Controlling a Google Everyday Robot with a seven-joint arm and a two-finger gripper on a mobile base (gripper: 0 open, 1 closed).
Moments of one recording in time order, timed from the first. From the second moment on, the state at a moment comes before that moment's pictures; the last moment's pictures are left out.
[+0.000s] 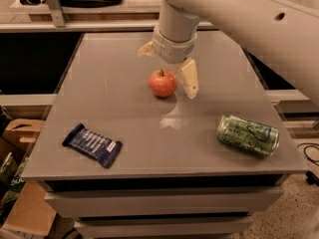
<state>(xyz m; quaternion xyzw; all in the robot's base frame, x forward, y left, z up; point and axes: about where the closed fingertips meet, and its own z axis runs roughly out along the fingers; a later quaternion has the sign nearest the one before) 0.603 -0.027 0.874 -0.92 0.37 -0.08 0.11</state>
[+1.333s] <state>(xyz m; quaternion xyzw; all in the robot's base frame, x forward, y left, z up) 0.604 -0.024 0.862 -0.92 0.37 -0.07 0.09</state>
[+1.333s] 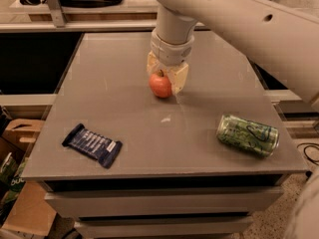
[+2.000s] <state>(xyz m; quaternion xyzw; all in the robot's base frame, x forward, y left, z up) 0.583 -0.019 0.886 -0.94 0.33 -0.04 0.10</state>
